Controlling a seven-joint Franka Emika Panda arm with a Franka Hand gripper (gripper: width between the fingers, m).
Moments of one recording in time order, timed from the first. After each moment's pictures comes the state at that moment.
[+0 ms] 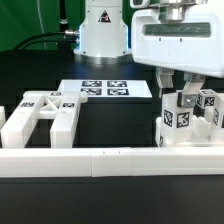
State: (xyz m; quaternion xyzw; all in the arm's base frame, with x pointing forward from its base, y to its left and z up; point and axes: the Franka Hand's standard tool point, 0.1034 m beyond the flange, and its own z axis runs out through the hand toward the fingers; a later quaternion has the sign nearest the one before) arm 0.634 0.051 0.080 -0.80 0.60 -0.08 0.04
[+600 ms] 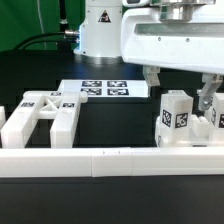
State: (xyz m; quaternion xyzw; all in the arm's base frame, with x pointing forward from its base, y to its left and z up) arm 0.634 0.051 0.080 -0.89 0.45 -0.08 0.02
